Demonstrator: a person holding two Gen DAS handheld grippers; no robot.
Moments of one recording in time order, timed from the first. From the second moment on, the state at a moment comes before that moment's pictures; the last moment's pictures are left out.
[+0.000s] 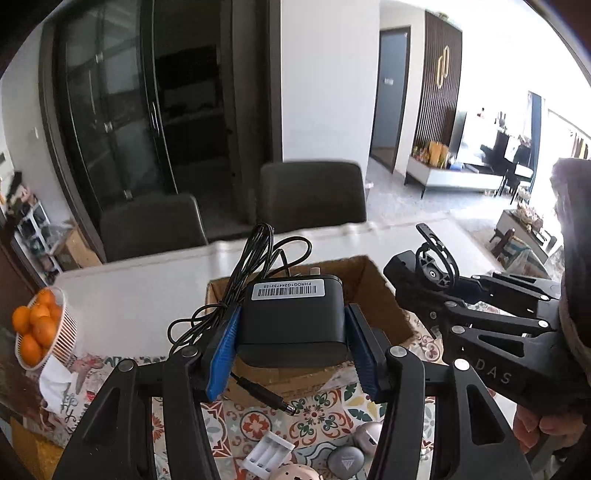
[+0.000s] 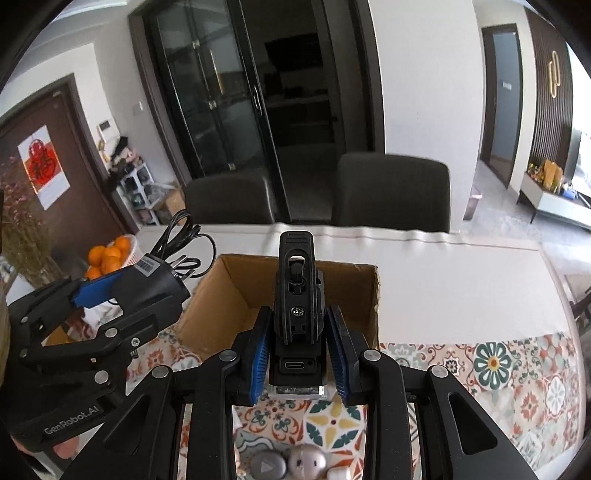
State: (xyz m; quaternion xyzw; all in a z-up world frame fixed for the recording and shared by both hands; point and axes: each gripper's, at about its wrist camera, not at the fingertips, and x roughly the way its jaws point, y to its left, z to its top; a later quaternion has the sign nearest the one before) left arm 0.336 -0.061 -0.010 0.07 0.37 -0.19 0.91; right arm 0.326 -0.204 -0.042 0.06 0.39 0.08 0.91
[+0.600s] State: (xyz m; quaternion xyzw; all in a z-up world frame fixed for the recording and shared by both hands) left arm 0.409 -0.078 -0.070 0.03 0.47 -0.17 0.86; right arm 0.397 -0.215 -0.091 0.07 0.48 0.07 0.87
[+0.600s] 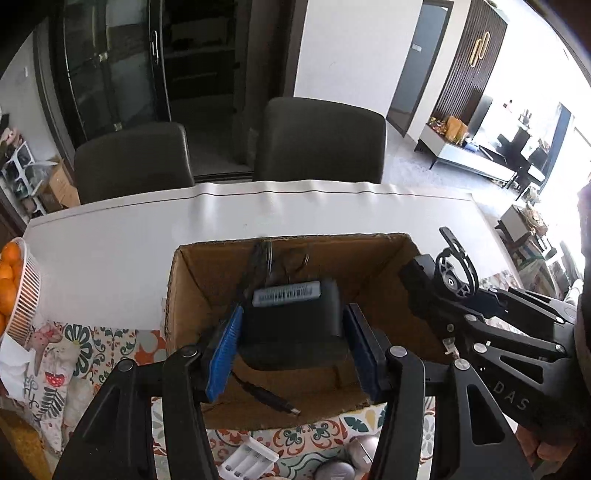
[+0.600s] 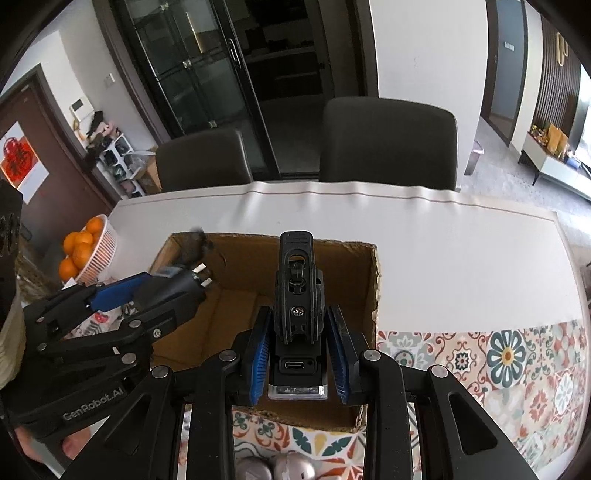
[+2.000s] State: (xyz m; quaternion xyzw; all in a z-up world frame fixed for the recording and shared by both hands) left arm 0.275 -0.022 -0.030 0.09 0.34 -0.05 0.93; right arm 0.272 -0.190 -0.049 0.04 0.39 0.01 0.92
